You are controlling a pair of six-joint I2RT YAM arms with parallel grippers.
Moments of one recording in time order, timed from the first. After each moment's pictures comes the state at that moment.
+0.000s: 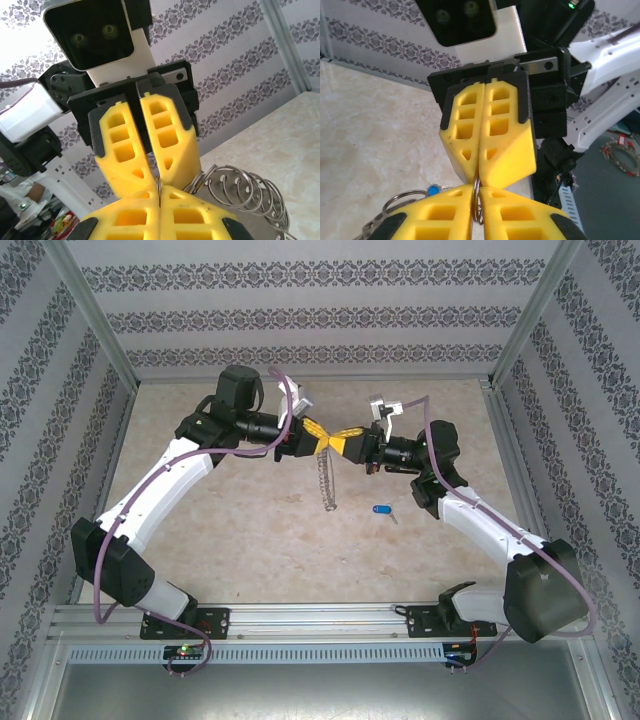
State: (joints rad) left arm -0.45 1.51 1.48 -0.48 0.99 0.16; right arm 0.39 1.29 0.81 0.72 -1.01 0.76
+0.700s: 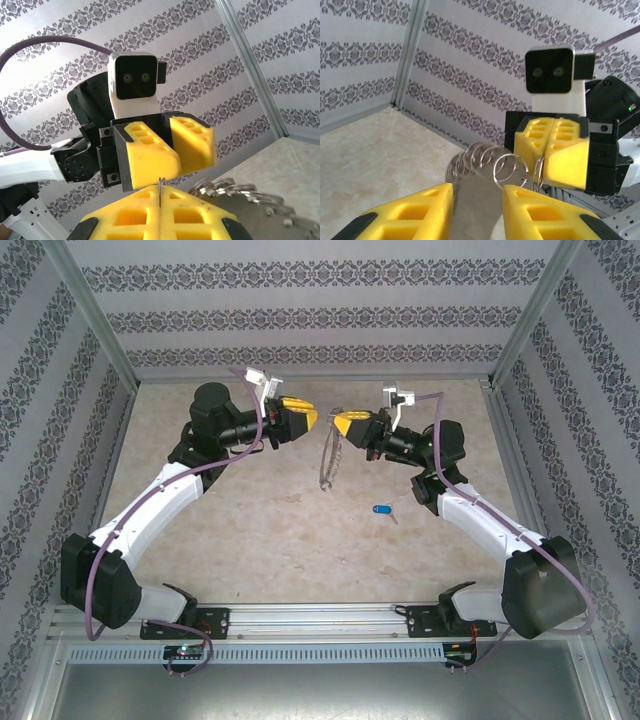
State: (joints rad) left arm -0.39 1.37 1.17 0.21 0.79 -0.37; right arm 0.38 1.30 0.83 0.87 -0.87 0.82
